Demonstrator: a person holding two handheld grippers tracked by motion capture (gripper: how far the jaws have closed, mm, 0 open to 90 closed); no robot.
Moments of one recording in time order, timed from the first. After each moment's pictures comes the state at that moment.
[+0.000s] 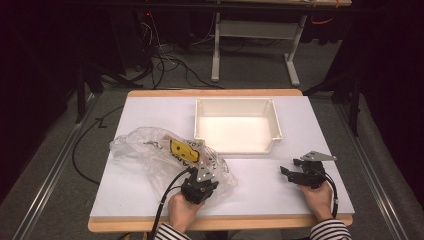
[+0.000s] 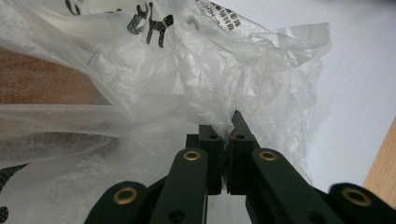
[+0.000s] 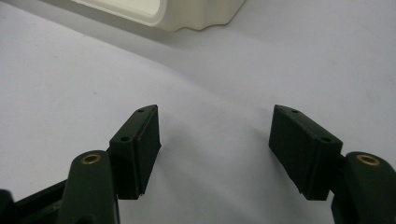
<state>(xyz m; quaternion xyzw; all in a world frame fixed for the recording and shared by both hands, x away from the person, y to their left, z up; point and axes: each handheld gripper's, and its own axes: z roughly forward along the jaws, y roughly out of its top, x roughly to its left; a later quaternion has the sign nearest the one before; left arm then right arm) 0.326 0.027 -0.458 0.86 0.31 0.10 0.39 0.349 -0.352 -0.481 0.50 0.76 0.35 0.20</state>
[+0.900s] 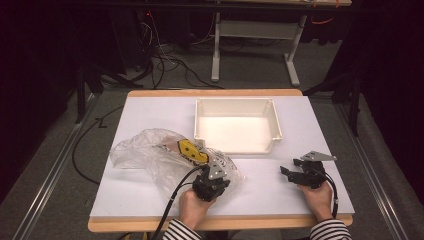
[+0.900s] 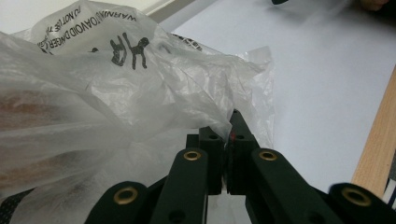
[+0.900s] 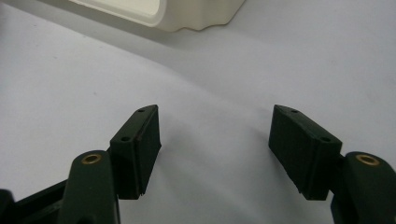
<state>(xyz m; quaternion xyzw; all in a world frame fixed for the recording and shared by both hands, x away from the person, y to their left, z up) 0.330 -0.003 -0.452 0.87 0.28 0.08 0.40 0.349 -0.352 -0.481 0.50 0.76 0.35 0.20</state>
